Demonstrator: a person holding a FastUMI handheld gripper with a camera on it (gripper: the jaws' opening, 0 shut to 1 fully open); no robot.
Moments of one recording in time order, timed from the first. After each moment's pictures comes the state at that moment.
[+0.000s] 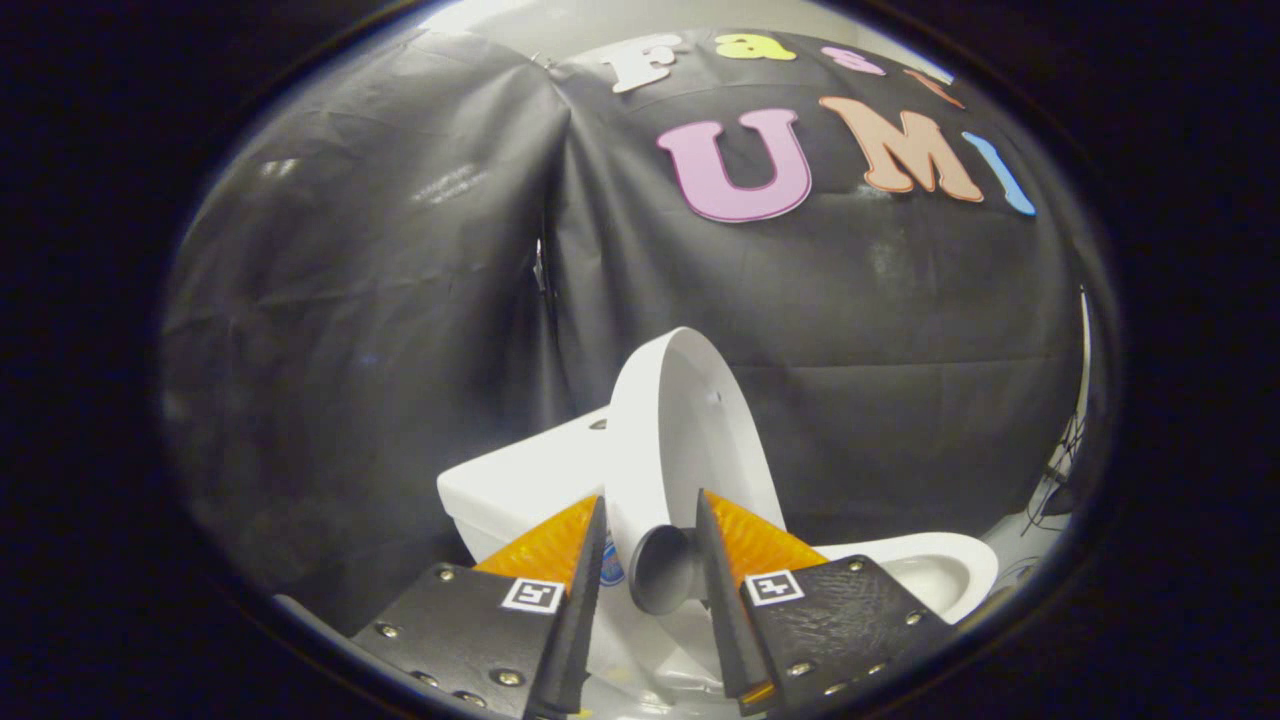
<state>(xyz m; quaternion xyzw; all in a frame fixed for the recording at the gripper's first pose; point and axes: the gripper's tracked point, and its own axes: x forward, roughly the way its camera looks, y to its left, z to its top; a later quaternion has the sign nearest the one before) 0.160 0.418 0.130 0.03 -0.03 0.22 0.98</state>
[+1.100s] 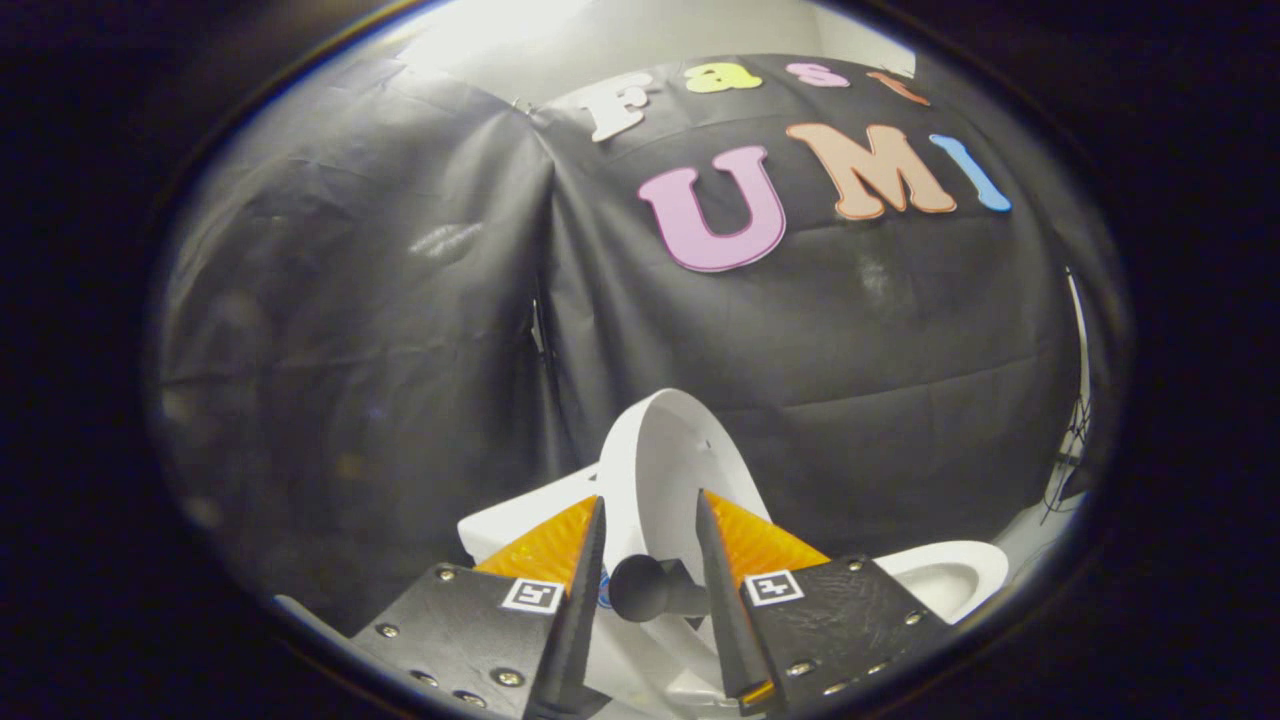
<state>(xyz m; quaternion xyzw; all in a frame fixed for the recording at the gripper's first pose) 0.135 0.389 0.173 0.08 -0.10 0.22 0.97</state>
